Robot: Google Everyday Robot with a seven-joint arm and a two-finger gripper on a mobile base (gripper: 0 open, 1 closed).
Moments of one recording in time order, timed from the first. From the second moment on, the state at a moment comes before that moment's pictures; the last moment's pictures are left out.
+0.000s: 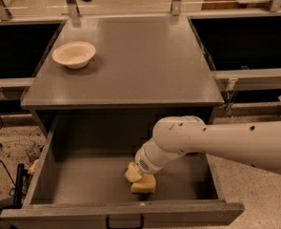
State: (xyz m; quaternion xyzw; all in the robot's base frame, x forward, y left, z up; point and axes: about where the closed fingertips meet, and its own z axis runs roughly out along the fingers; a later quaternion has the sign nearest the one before) arm 0.456 0.014 0.607 -0.41 0.88 0.19 0.14
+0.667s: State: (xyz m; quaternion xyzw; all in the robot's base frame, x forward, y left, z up) arm 0.455 0.015 0.607 -0.41 0.88 0.19 0.14
